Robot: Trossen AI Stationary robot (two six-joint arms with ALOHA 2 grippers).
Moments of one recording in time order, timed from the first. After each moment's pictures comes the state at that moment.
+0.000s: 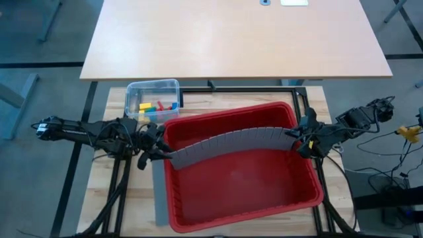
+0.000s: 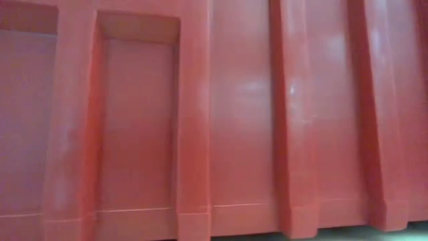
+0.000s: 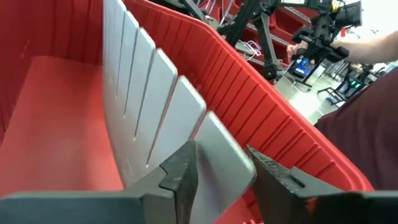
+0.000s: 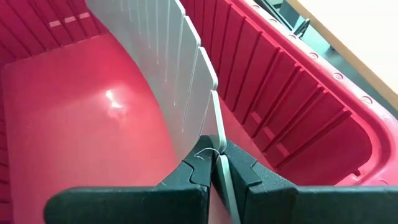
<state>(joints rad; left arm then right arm) -0.10 0.66 0.53 -0.11 0.26 -0.41 0.48 0.63 0.97 -1.17 0.57 0.57</state>
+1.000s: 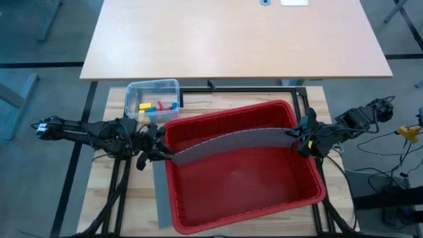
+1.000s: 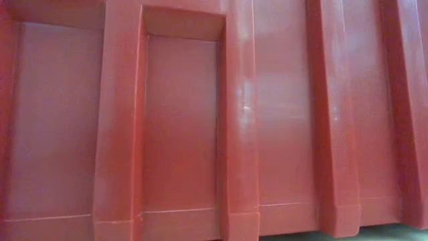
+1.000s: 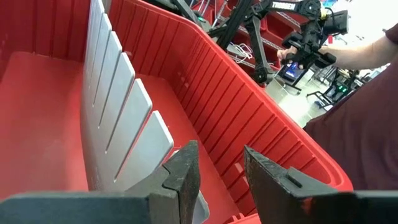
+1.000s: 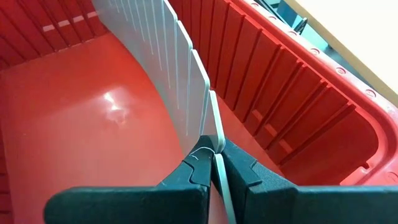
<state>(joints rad) -0.10 0.66 0.53 -0.09 0.27 -0.44 0.48 0.63 0.96 -1.17 0.58 0.58</state>
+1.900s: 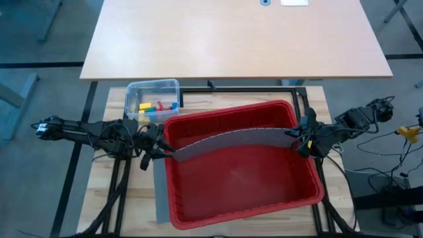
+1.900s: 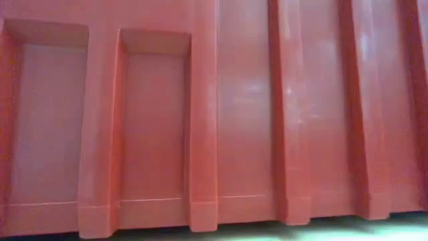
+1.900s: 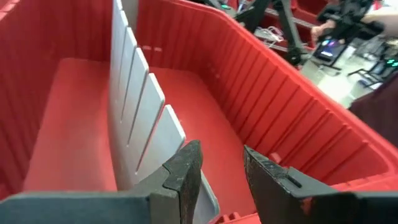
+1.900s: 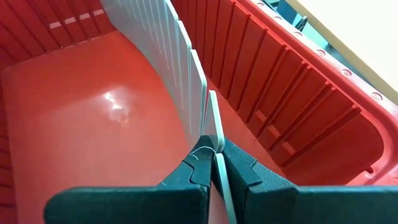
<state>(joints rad) -0.10 0.65 0.53 -0.18 0.16 -0.30 0.48 0.63 0.96 -1.17 0.58 0.59</state>
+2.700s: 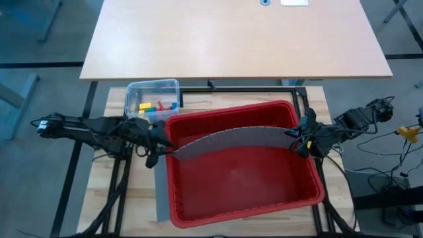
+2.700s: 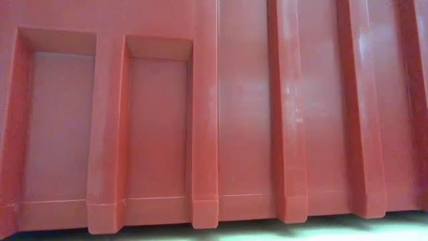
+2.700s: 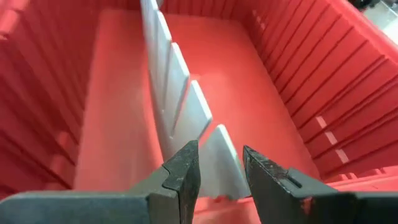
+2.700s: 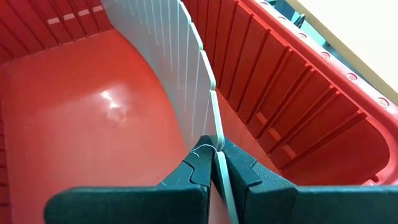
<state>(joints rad) -0.10 0.81 0.74 -0.48 0.07 -0.22 0.48 0.63 0.95 -1.17 0.58 0.59</state>
